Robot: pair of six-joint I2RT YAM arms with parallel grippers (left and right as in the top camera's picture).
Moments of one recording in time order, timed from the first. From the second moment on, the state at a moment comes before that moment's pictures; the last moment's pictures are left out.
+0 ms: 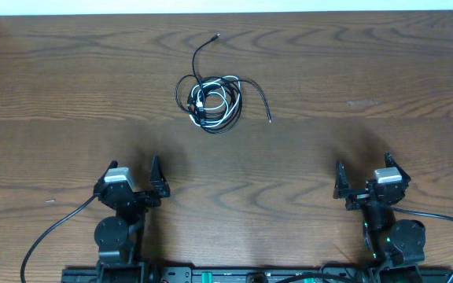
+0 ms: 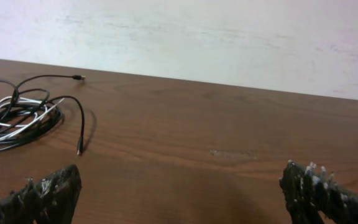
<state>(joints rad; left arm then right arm) 0.02 0.03 0.02 -0.12 0.00 -0.17 0.15 0.01 0.01 -0.06 0.02 -0.04</state>
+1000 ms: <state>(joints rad) 0.02 0.52 0.33 -0.16 0.00 -0.17 0.15 0.01 0.07 -0.06 0.00 -0.04</state>
